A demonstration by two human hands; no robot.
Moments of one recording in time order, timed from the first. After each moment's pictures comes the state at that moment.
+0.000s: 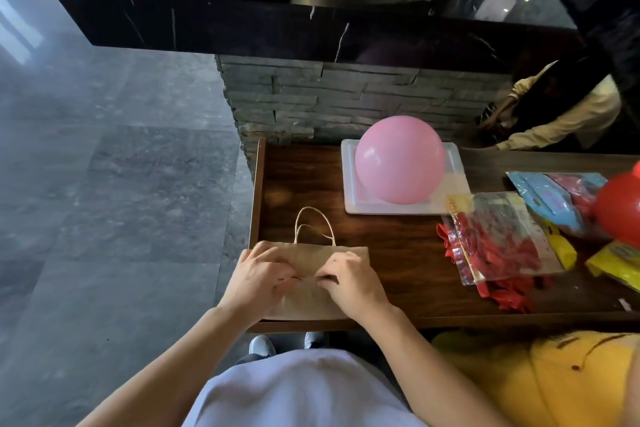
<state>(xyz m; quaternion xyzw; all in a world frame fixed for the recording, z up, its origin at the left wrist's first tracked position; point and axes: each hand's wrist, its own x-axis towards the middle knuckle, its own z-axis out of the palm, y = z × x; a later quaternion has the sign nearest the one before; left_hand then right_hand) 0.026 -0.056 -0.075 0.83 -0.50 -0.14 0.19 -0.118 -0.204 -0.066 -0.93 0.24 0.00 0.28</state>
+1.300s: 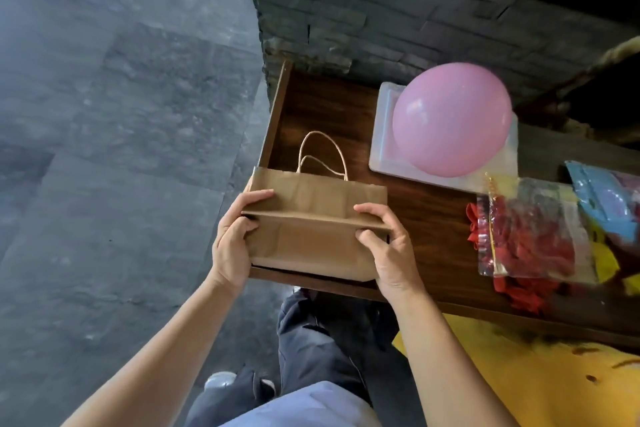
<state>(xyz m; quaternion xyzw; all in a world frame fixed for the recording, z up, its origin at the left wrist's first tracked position) -0.001 -0.033 -0.097 0.69 -0.08 -0.28 0.66 -0.139 -0.222 -0.080 -0.62 0.36 -0.10 0.69</state>
